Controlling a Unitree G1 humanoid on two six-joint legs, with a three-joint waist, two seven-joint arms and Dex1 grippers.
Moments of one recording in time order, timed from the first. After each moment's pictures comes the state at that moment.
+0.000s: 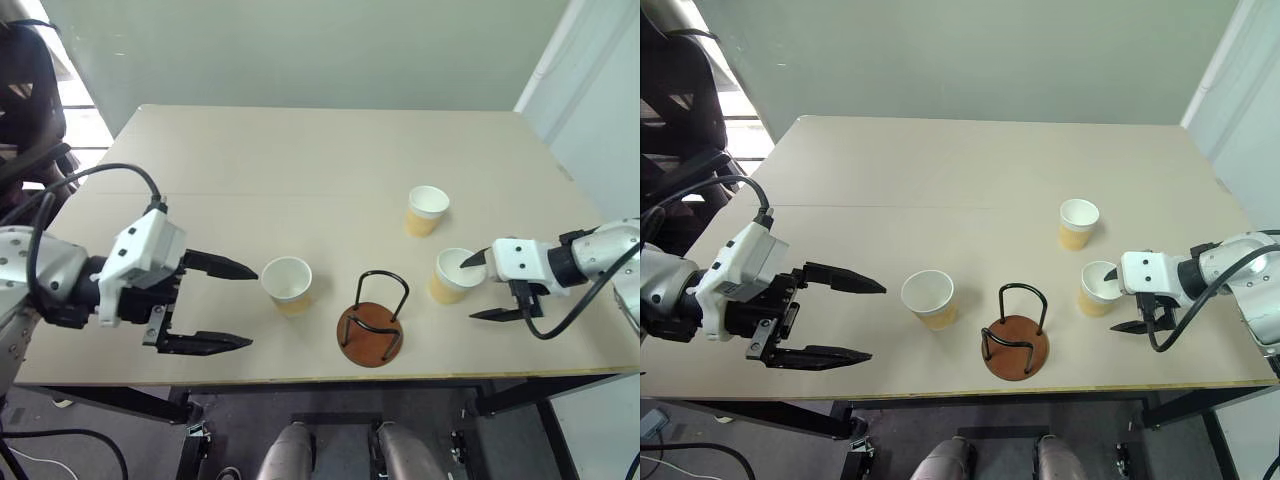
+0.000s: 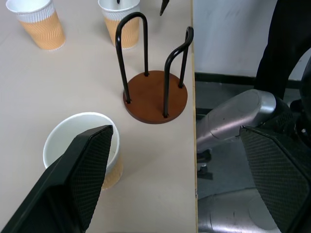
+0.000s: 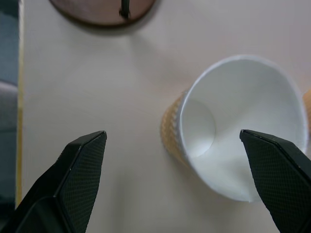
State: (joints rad) left arm -0.21 1.16 0.37 -0.47 -0.72 0.67 -1.41; right arm -0.51 -1.06 0.19 -0.04 0.07 0.15 1.39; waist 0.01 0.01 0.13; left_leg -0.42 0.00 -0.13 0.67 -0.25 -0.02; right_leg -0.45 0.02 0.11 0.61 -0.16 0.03
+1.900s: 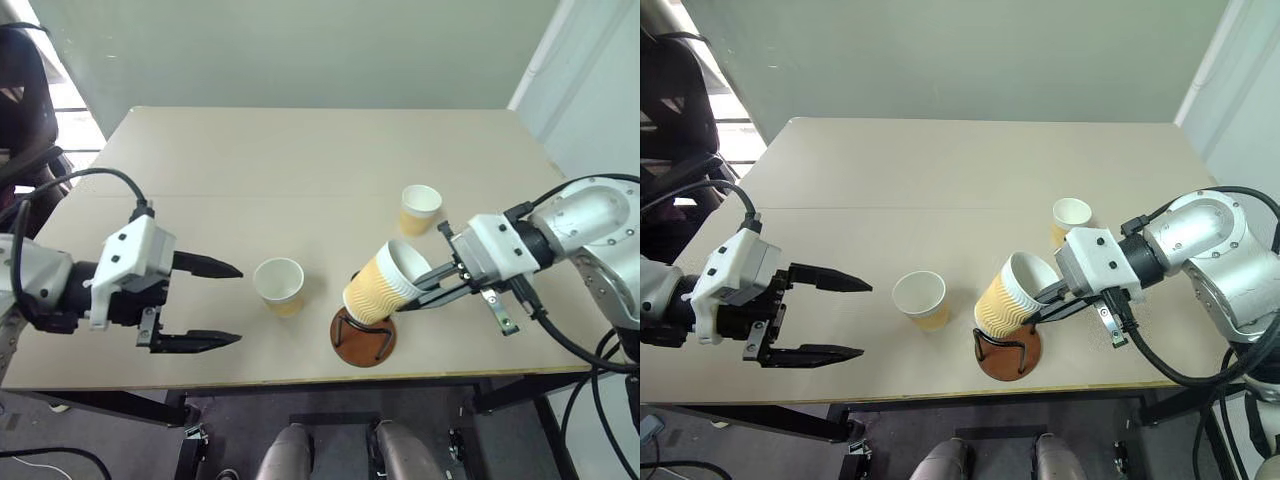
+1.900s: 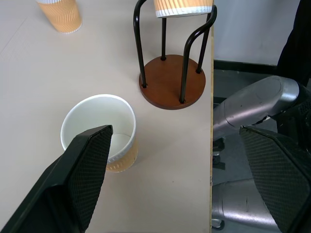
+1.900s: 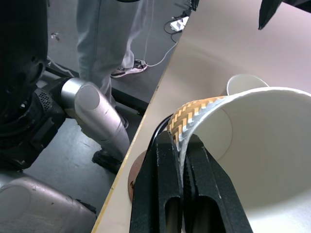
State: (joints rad) left arm -0.13 1.19 0.40 -0.45 -0.69 0.61 -1.37; right arm -0.75 -0.92 0.20 -0.42 0.51 0.48 1.49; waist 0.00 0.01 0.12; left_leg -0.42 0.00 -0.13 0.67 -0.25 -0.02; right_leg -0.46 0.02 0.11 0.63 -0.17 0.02
